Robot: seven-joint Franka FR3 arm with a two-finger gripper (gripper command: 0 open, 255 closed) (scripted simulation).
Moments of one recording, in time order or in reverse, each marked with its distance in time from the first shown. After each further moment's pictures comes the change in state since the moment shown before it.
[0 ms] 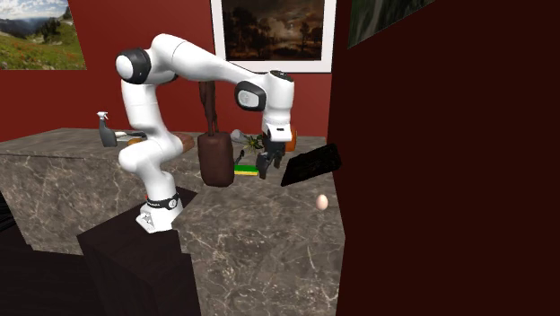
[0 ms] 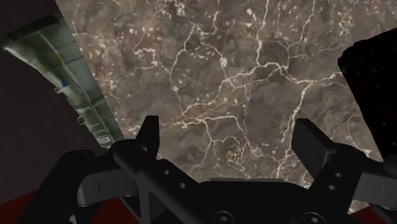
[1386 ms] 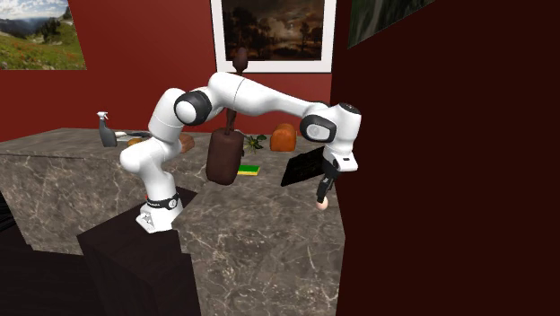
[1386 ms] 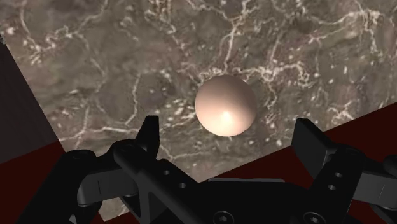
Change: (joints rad) arm 0.098 0.713 0.024 0.773 -0.068 -0.058 0.108
